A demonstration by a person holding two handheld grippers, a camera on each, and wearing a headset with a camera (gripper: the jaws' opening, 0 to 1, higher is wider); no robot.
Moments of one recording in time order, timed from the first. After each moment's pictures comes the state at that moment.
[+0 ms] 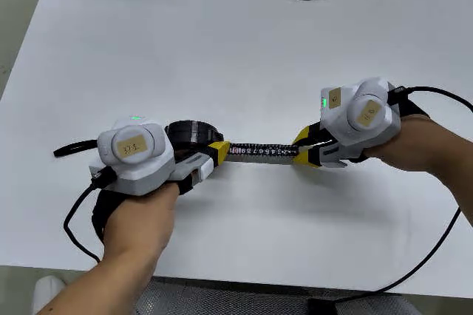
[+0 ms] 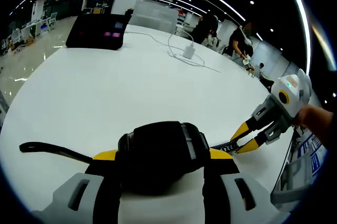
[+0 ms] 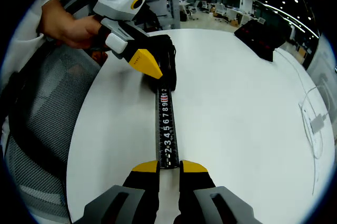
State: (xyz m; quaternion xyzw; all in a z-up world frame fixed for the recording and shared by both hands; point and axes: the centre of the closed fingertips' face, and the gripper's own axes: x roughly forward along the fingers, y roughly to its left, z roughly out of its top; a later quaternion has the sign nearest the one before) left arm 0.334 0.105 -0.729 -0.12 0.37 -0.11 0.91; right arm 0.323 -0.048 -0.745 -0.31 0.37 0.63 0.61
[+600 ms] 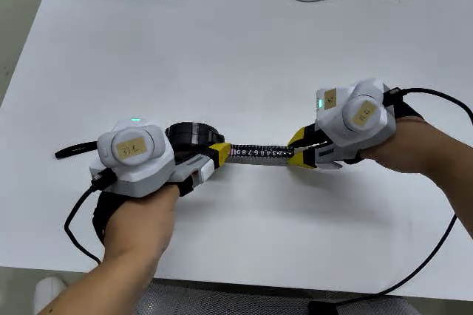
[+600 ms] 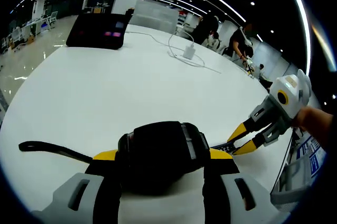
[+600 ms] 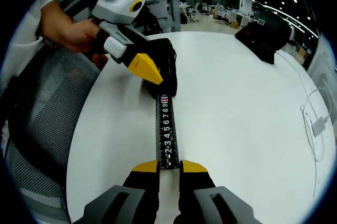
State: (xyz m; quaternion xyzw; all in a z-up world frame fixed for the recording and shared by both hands) left arm 0.335 0.106 -0.729 -0.13 0.37 -0.11 0.91; right arm 0.325 -0.038 -0.748 -0.30 0.36 0.64 0.61
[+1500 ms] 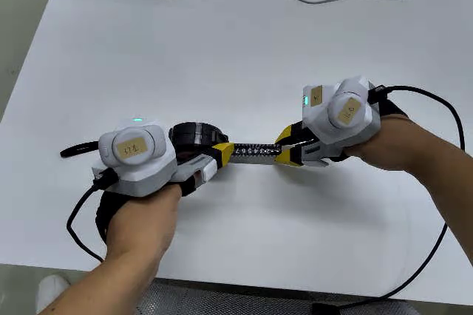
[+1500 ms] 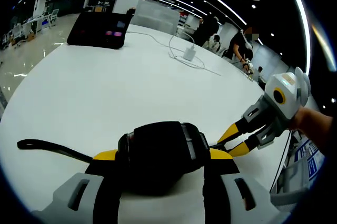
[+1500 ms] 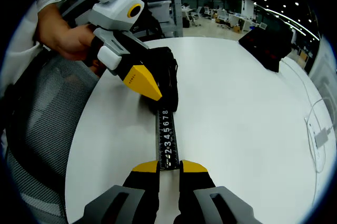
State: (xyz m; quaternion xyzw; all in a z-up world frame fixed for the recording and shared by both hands) left arm 0.334 0.106 -0.728 -0.14 0.37 -0.11 0.91; right arm 0.327 -0.010 -0.748 -0.29 0.35 0.65 0.61
